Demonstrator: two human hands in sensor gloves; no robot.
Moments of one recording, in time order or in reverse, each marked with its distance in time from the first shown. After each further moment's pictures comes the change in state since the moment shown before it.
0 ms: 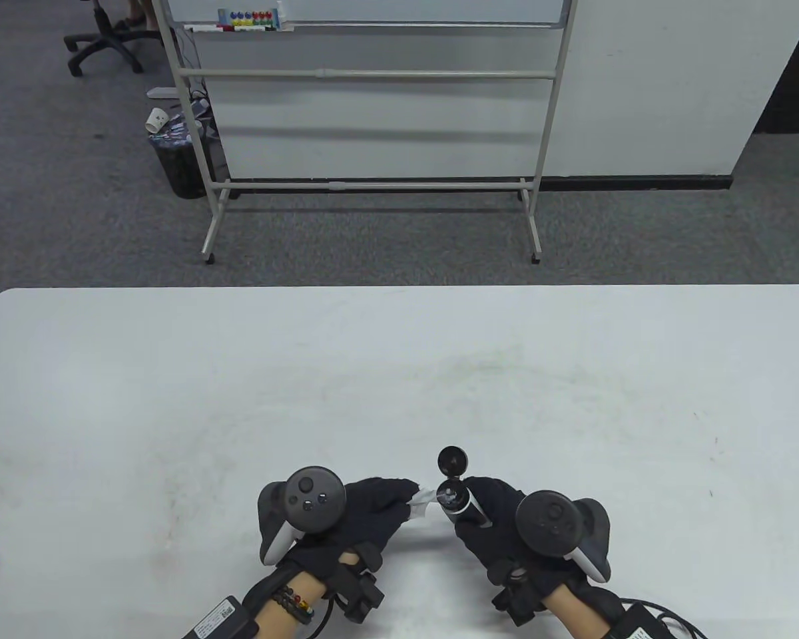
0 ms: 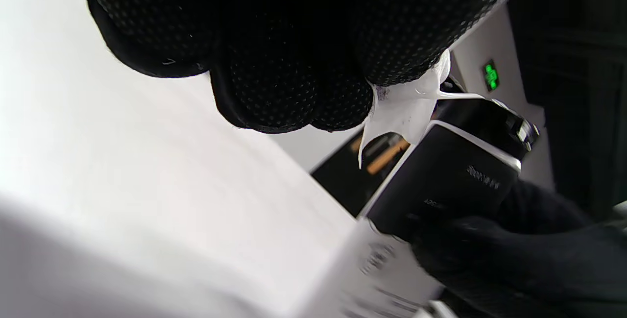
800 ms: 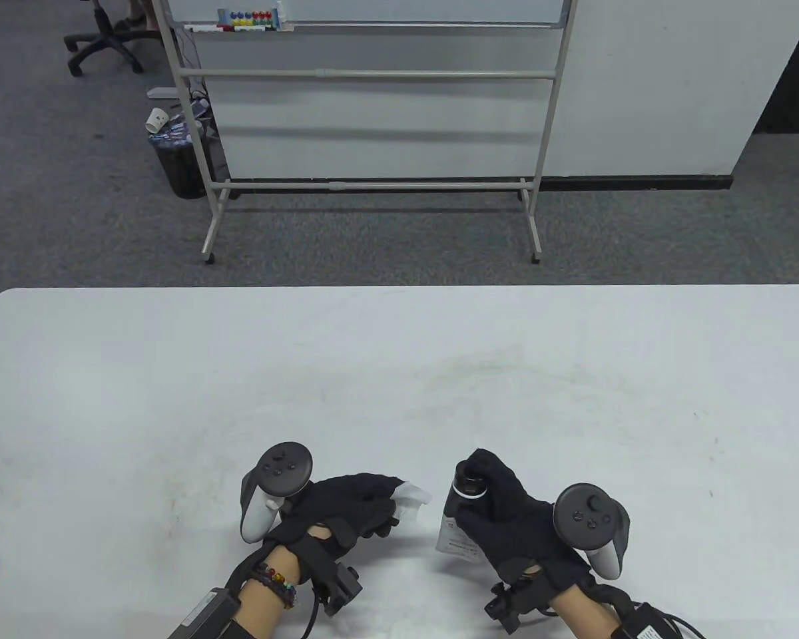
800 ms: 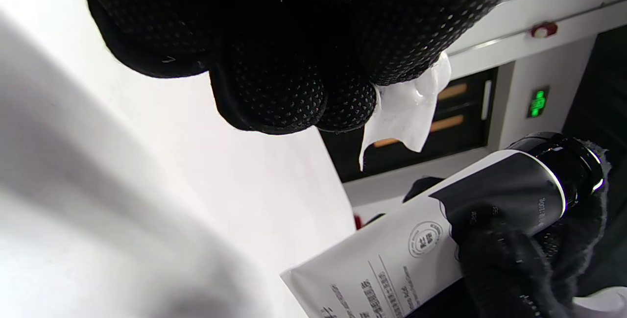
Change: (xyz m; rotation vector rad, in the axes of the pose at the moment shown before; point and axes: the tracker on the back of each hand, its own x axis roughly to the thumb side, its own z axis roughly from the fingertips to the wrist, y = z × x) left_hand -0.040 0.007 -0.011 -0.159 0.133 0.272; right_hand -0.002 -0.005 0.003 -0.039 -0.086 -0.330
